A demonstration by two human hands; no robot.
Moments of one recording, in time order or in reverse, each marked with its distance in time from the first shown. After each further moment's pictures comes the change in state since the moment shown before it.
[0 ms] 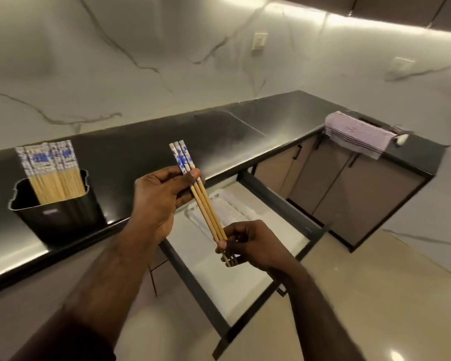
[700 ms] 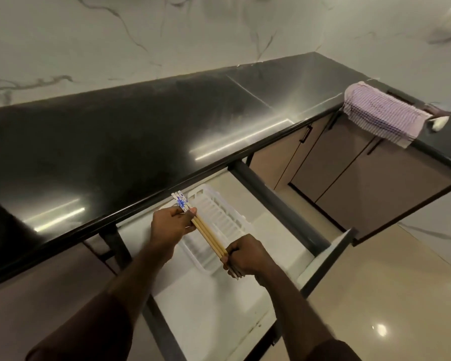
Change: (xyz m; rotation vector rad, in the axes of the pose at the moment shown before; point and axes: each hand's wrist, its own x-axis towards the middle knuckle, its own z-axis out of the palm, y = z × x) left_hand 0.192 -0.219 0.031 0.394 0.110 -0.309; right_hand 0.168 0.142 -0.088 -0.140 0.061 0.555
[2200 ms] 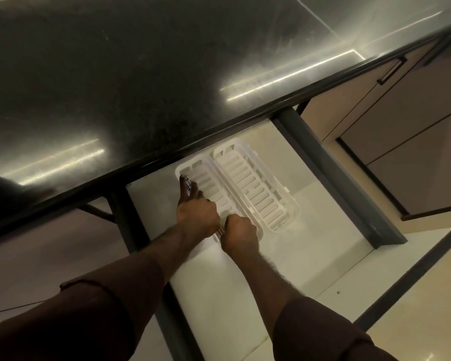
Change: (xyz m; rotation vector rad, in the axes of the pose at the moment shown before) left_hand 0.095 -0.097 0.020 1.885 -0.341 0.146; right_hand 0.149 0.031 0.107 -0.629 0.055 -0.036
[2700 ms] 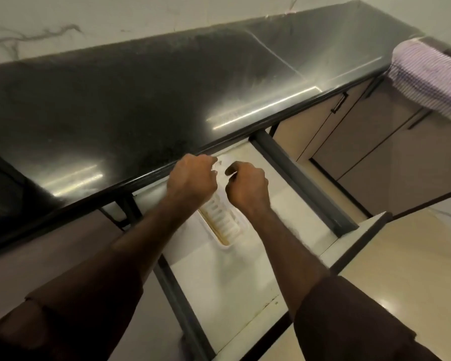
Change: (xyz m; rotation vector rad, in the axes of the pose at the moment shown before) left_hand -0.099 -0.030 -0.116 -0.658 0.581 -0.008; right_hand -0.106 -0.044 -0.142 0.330 0.397 -0.145
